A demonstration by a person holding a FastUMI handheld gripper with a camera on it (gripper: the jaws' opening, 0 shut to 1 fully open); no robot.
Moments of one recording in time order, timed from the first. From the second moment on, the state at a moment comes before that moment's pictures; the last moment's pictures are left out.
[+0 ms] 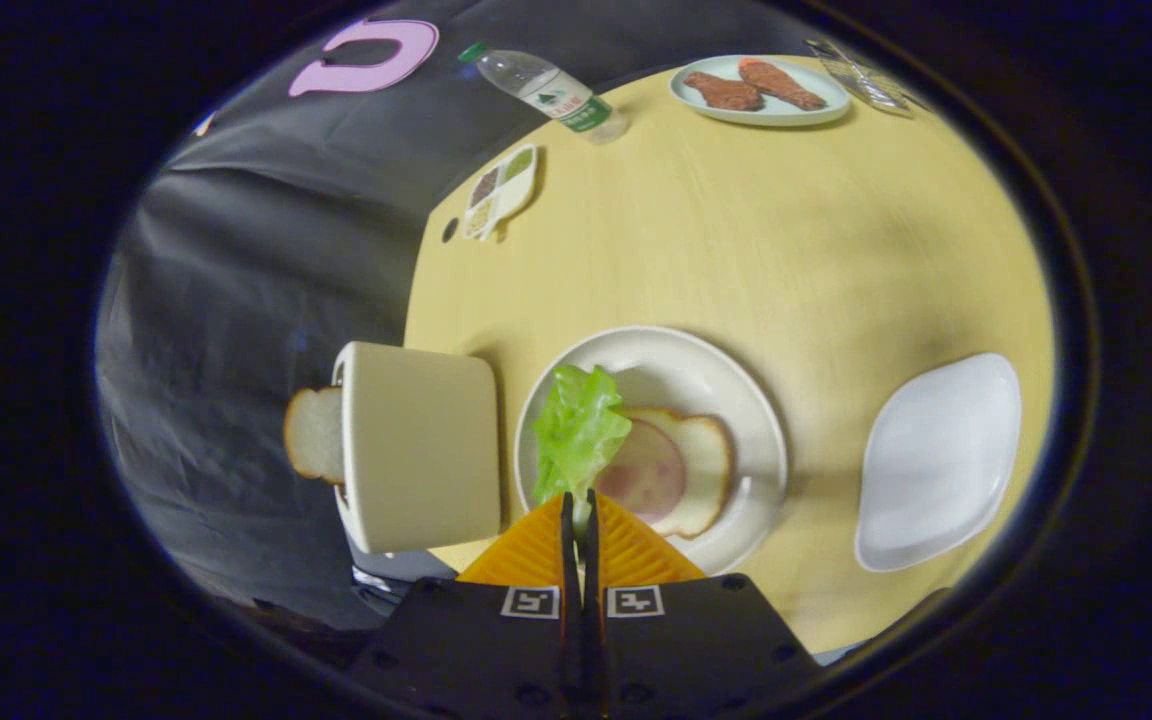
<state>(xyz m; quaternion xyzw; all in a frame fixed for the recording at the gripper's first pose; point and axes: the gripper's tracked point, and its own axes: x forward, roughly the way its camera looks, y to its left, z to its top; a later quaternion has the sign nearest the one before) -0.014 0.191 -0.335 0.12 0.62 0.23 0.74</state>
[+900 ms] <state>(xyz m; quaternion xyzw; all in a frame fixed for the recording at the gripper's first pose) -0.016 0.159 -0.352 0.04 0.62 0.19 0.76</state>
